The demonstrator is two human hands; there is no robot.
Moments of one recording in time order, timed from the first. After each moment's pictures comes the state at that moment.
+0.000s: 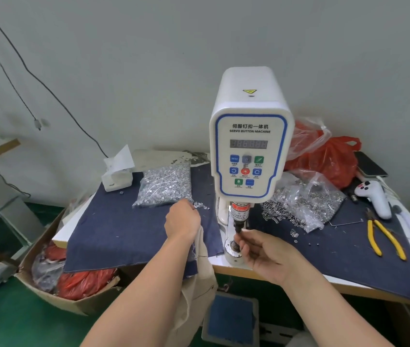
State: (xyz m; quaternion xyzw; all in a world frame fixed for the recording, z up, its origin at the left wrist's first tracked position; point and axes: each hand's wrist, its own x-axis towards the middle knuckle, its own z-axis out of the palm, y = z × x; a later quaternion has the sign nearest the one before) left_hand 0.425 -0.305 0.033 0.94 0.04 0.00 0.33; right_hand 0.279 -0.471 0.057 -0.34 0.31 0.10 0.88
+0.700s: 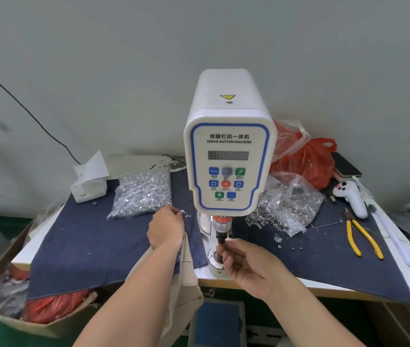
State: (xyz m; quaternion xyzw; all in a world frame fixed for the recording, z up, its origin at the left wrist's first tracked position) left_hand 0.453 -0.324 0.007 0.94 0.07 0.04 0.33; right_hand 0.281 -0.468 0.057 -0.33 0.30 0.10 0.89
